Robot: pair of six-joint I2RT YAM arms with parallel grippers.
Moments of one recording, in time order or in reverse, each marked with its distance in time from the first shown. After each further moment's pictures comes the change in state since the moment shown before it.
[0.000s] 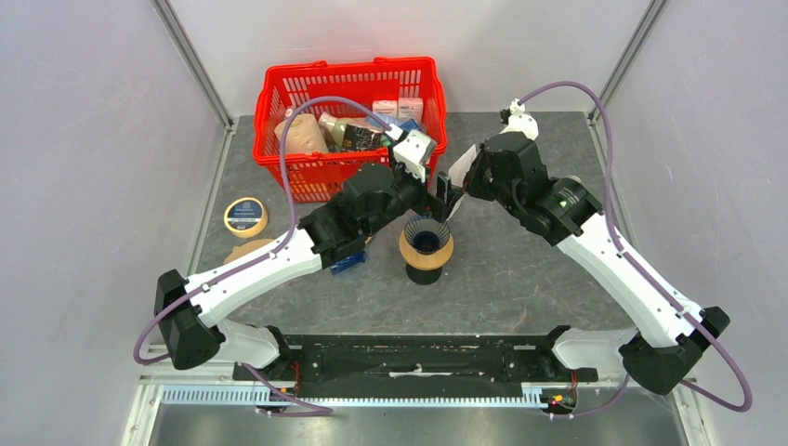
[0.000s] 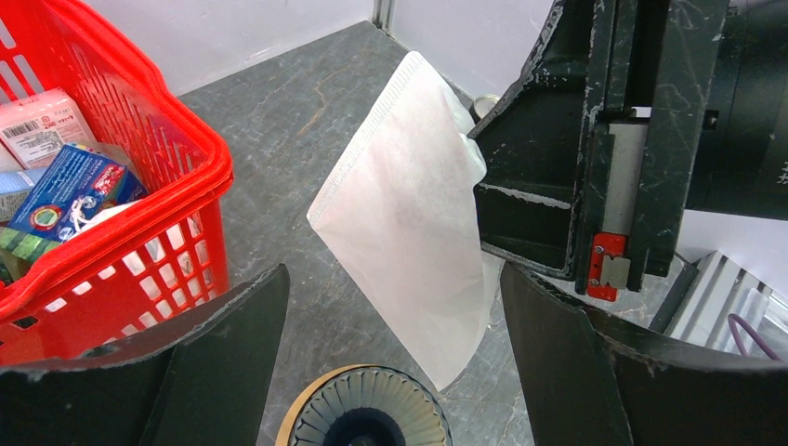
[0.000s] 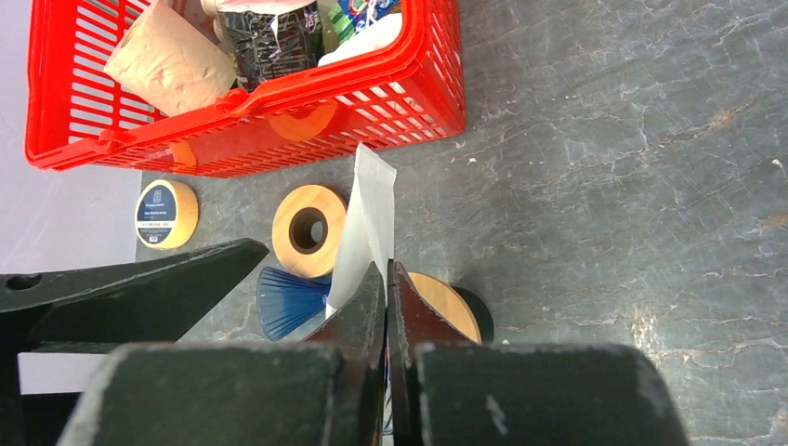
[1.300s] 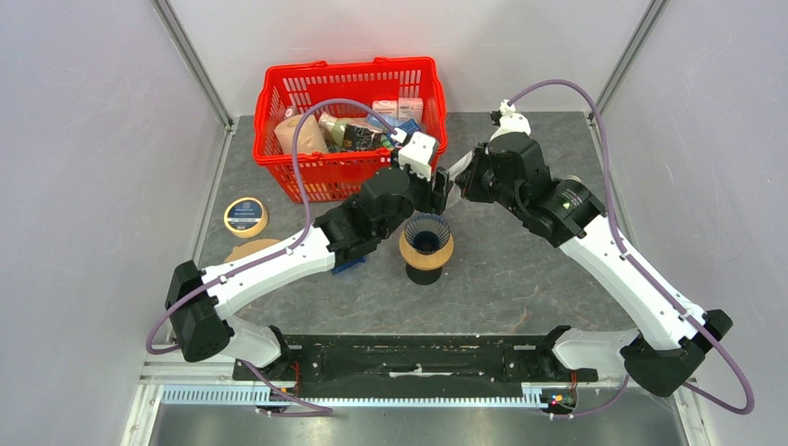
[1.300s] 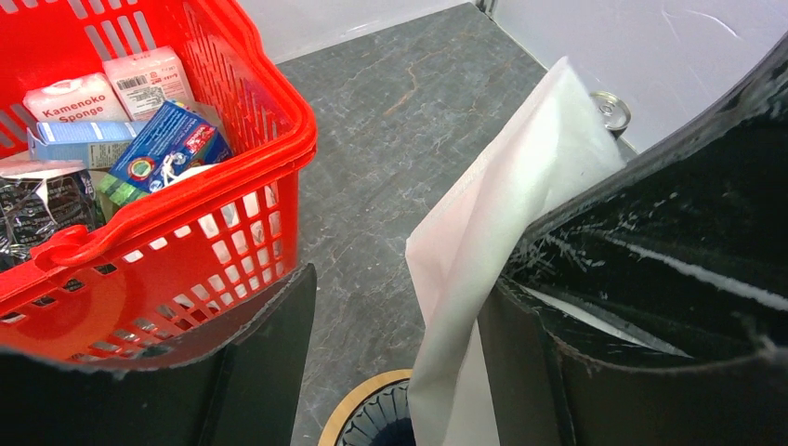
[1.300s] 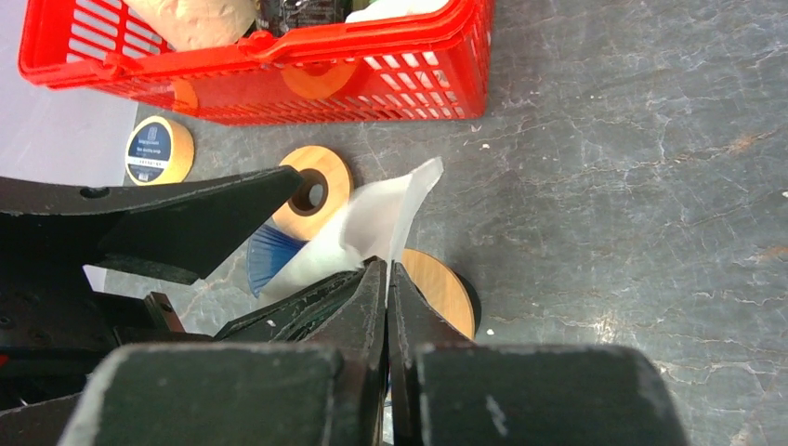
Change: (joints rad) left arm -0.020 0.065 -0.003 0.004 -0.228 0.013; right arm 0.000 -0.008 0.000 0.001 -0.104 -0.115
